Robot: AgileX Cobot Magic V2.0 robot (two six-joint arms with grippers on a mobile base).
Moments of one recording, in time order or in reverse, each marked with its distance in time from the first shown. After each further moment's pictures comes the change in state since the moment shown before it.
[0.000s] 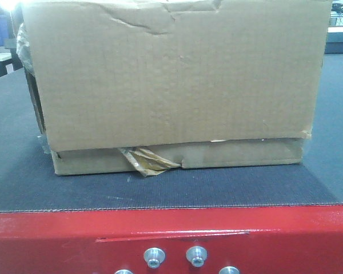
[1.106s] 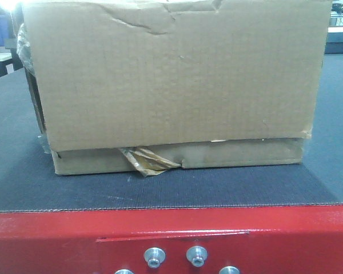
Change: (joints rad) left arm 0.161 -0.134 0.202 -0.214 -0.174 0.275; right arm 0.000 0.000 0.000 0.000 -0.003 0.000
